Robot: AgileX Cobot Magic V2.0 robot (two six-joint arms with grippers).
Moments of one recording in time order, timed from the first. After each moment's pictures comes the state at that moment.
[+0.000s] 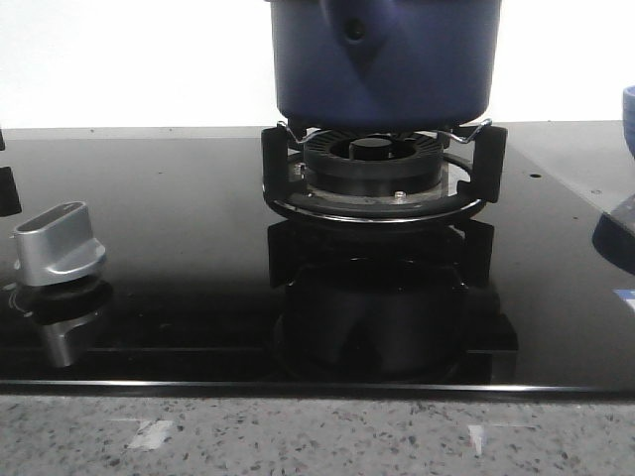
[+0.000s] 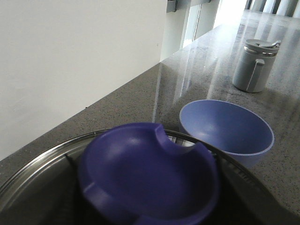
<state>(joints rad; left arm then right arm) -0.47 1.77 -1.42 -1.70 0.69 1.76 0.03 0.36 -0.96 0.16 0.92 -0.04</state>
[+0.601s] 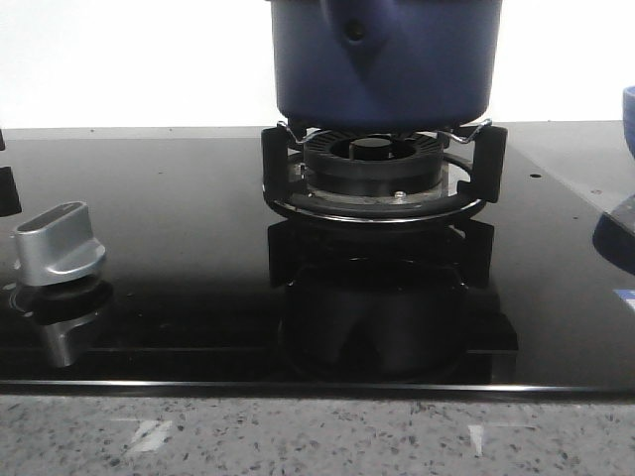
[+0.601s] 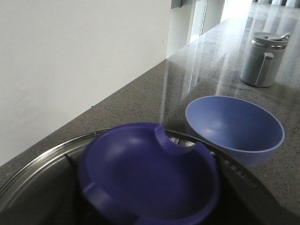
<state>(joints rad) -0.49 1.77 -1.42 -1.70 0.63 1.79 0.03 0.36 -0.96 0.16 0.92 -0.04</state>
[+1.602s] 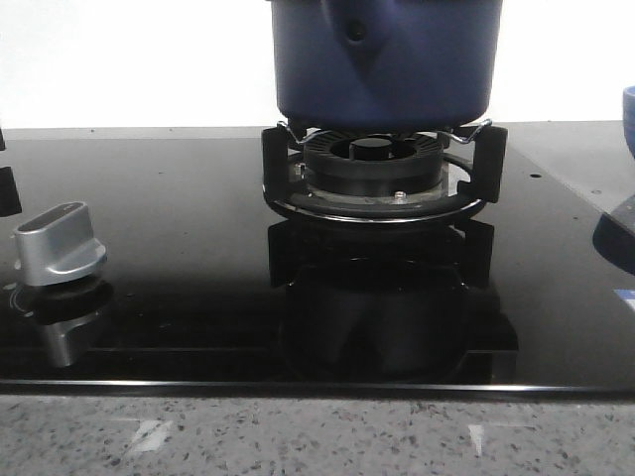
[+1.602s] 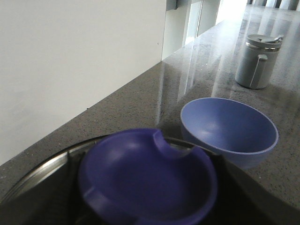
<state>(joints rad) -0.49 1.77 -1.42 -1.71 0.65 1.80 0.03 0.36 -0.96 0.16 0.92 -0.04</state>
